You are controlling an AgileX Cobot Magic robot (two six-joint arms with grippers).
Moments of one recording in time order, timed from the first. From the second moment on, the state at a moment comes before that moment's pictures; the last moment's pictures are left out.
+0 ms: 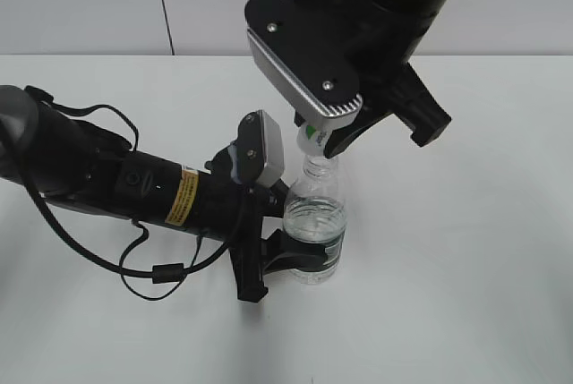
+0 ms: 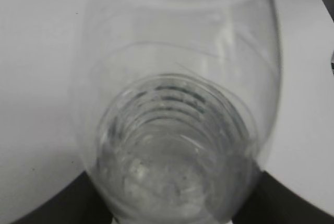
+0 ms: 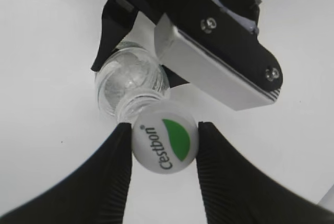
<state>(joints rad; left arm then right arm) -0.51 2.05 -0.92 1.39 -0.79 -0.61 0.72 1.76 -1.51 0.16 1.12 -1.75</state>
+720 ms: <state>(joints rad) -0.51 2.05 -0.92 1.39 -0.80 -0.61 0.72 1.73 -1.51 0.18 1.13 -0.53</state>
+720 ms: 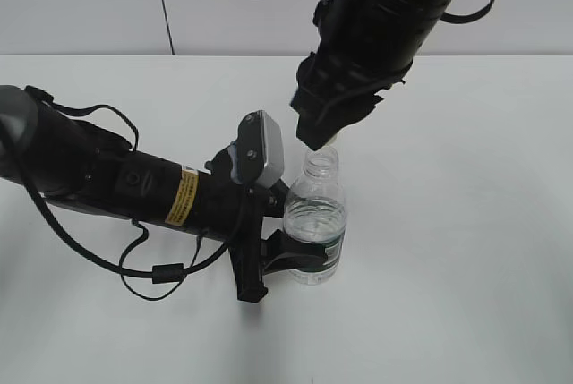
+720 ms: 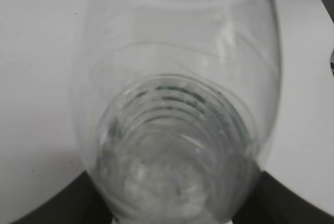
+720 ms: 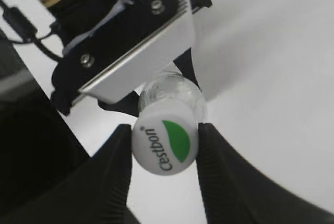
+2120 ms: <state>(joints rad) -0.51 2.05 -0.92 1.39 -0.80 -0.61 0.34 1.65 -1.41 0.01 1.21 0.08</state>
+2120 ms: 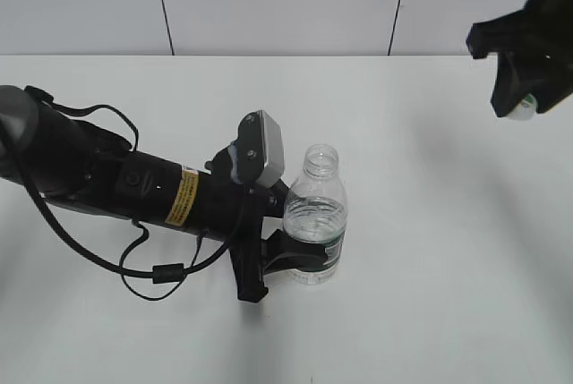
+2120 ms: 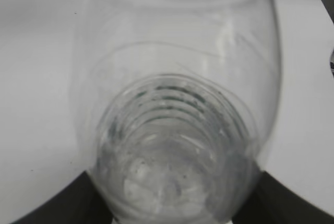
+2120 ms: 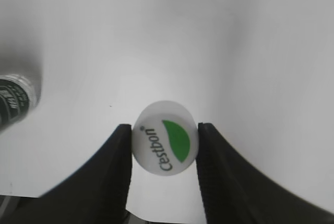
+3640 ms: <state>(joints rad) -0.51 2.06 -0.92 1.08 -0.70 -0.49 0.32 1.86 -0.92 0.04 0.48 0.11</state>
